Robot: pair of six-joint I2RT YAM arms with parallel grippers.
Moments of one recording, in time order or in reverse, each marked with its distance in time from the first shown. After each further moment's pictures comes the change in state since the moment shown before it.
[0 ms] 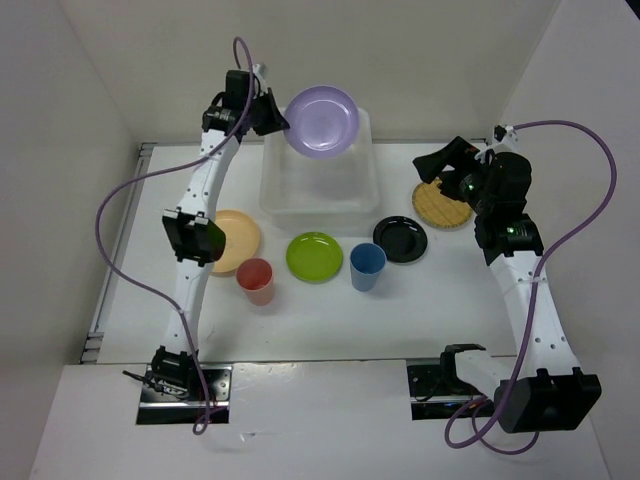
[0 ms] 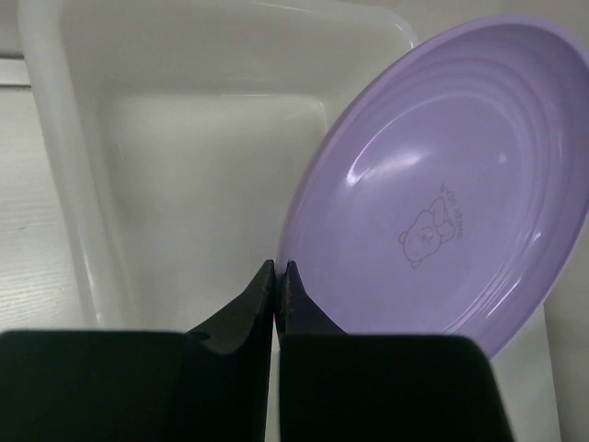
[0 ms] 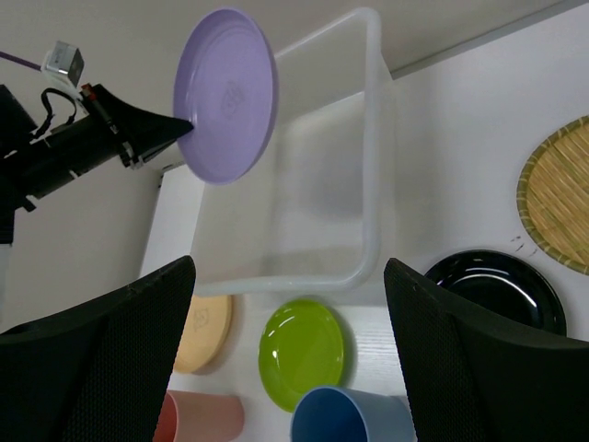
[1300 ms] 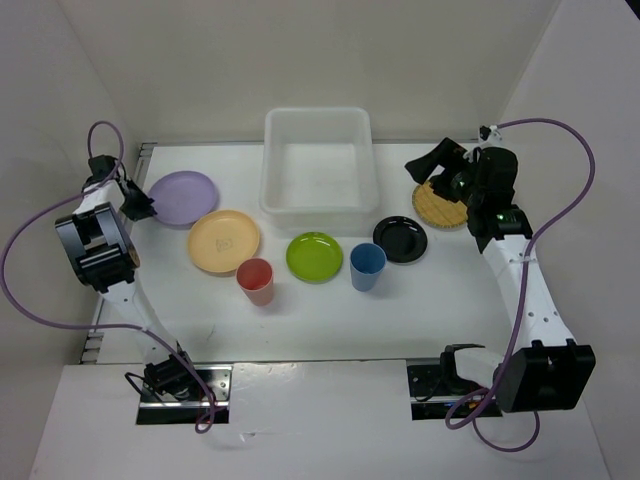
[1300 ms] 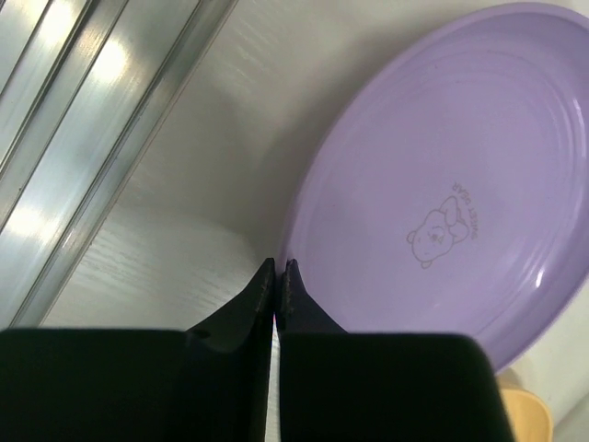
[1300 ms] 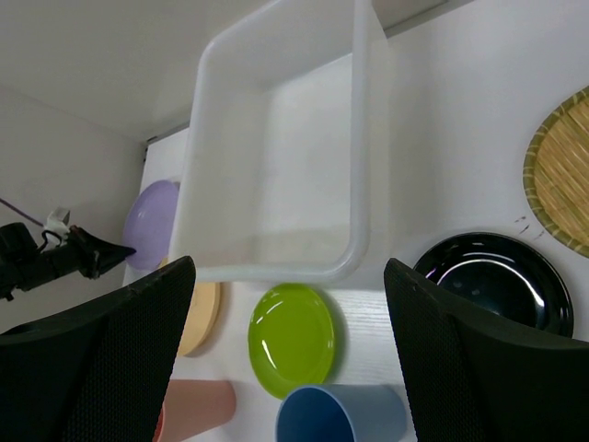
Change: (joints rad) left arm 0.674 -0.338 -1.134 0.315 -0.102 0.137; right arm 0.000 0.106 -0.010 0.017 -0.044 -0.008
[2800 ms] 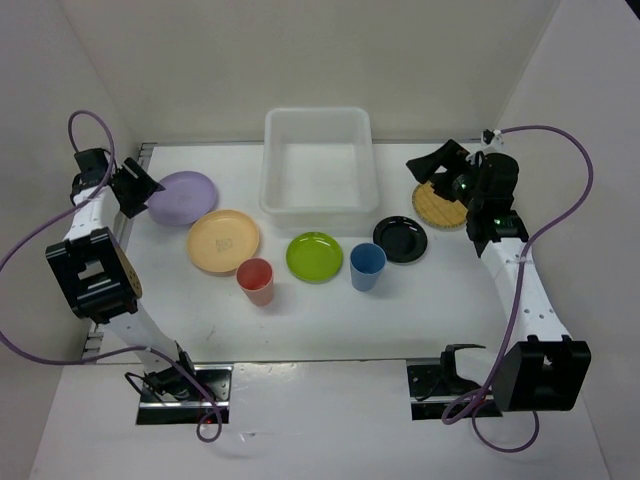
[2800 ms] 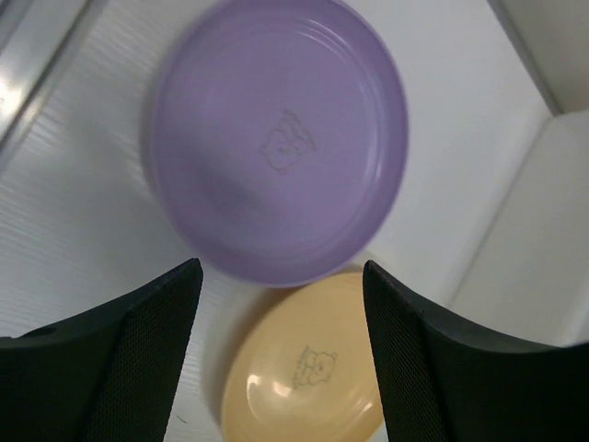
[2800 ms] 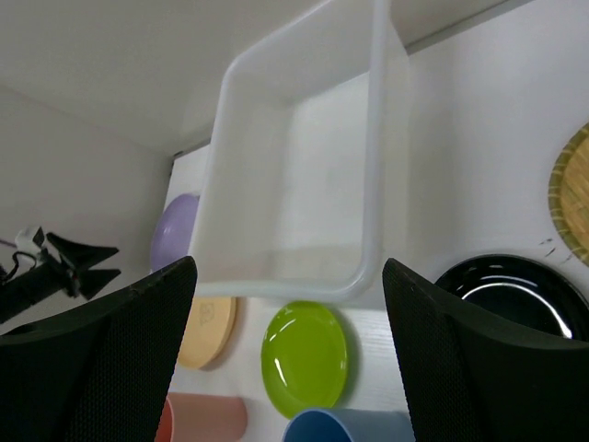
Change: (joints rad) left arm -0.011 -0.365 -0.221 0.067 0.130 -0.126; right arm -0.049 -0.002 -0.088 0.171 -0.056 0.058
